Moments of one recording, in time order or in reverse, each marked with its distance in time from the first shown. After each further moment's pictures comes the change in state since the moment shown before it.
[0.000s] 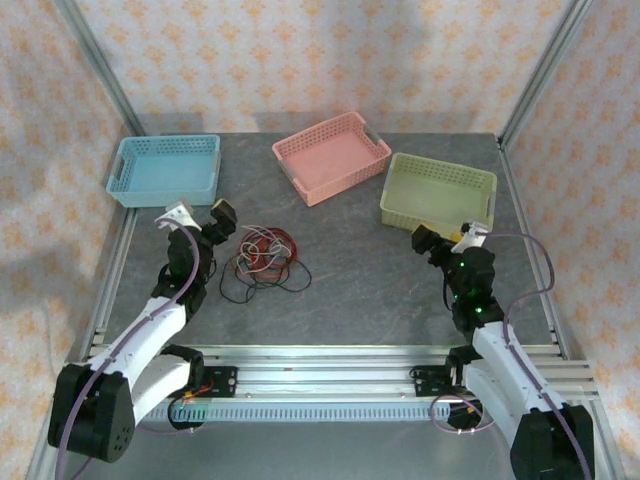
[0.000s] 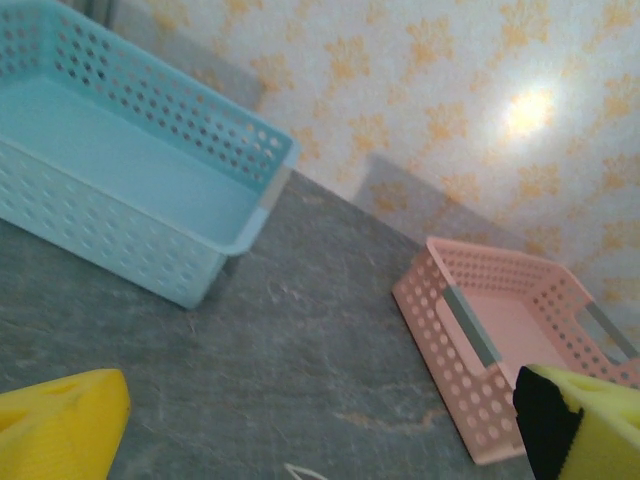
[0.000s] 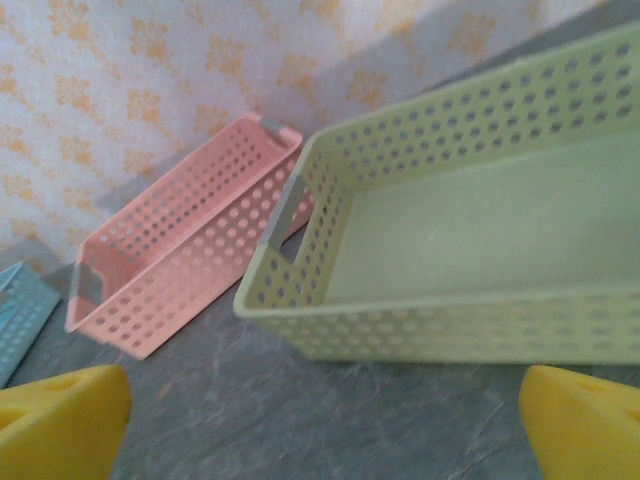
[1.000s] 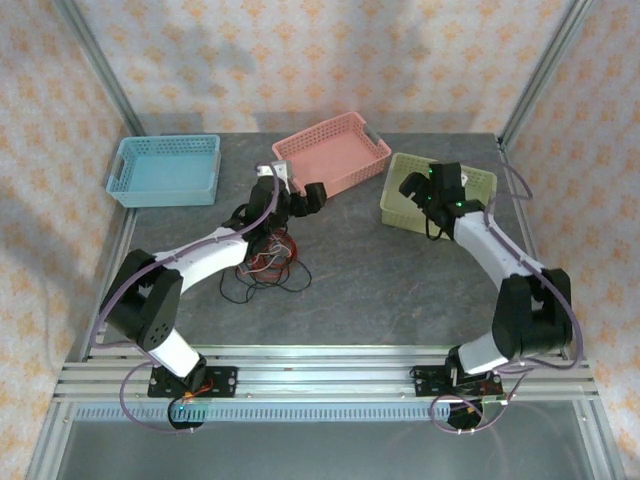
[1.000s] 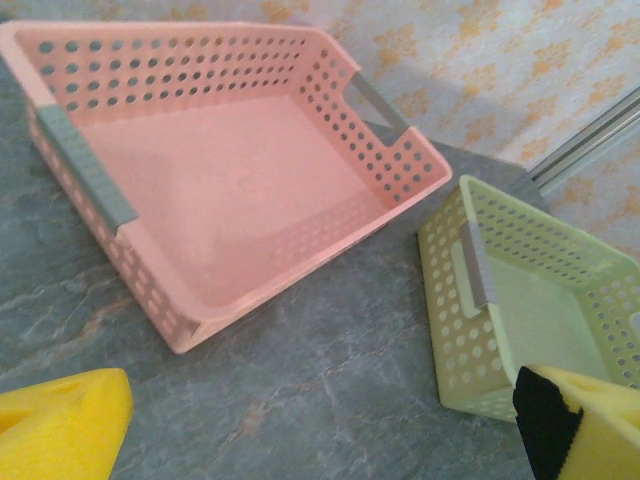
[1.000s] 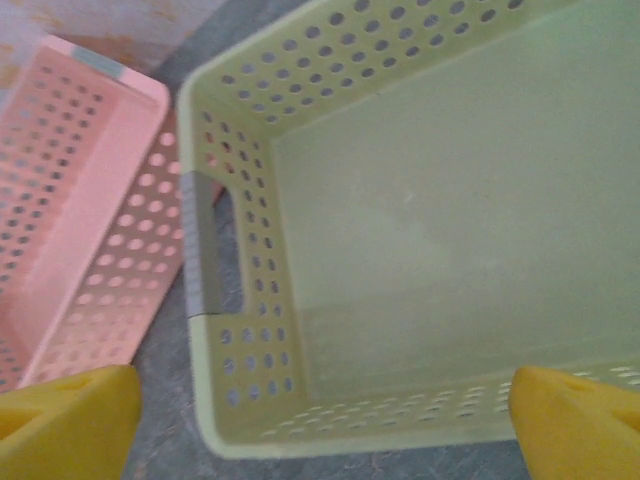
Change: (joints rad) left arm -0.322 0.628 0.568 -0.090 0.226 0.020; right arm 0.056 0.765 0.813 -0.578 0.153 0.235
